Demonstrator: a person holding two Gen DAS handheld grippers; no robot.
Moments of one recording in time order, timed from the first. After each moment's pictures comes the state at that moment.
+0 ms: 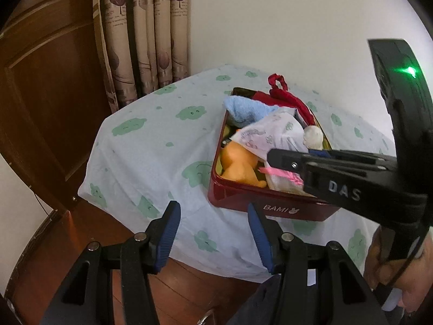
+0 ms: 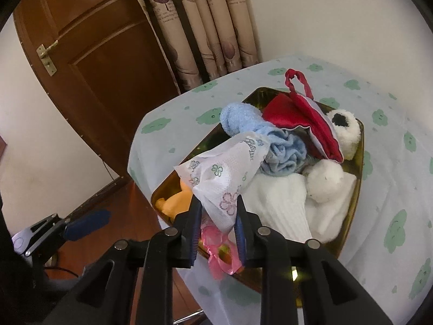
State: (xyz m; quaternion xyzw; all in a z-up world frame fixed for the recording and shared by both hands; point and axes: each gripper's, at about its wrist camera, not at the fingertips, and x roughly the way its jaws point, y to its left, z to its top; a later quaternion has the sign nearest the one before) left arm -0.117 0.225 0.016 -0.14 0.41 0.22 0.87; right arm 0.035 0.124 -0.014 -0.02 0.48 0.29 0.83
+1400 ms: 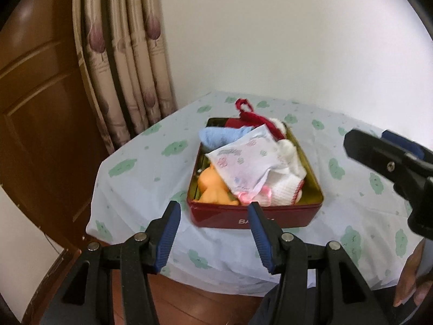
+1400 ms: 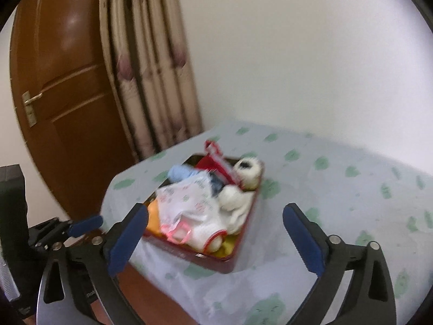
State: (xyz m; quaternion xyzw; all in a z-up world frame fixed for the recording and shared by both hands) left arm -0.121 0.180 0.040 -0.04 0.35 0.20 0.91; right arm -0.065 0.041 0.062 0.02 0.29 0.13 0.95
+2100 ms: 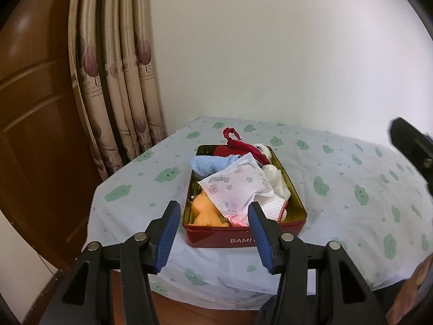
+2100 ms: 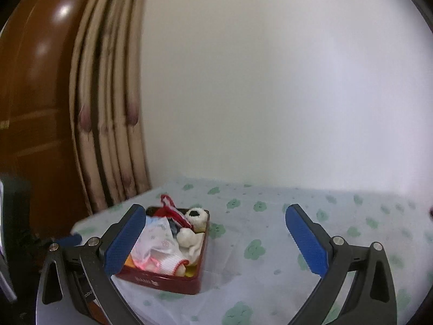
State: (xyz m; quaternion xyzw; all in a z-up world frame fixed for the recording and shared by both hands) left arm -0.135 0.179 0.062 -0.04 0.29 0.17 0.94; right arm -0.140 0.037 0.096 0.03 0.14 -0.03 0.99
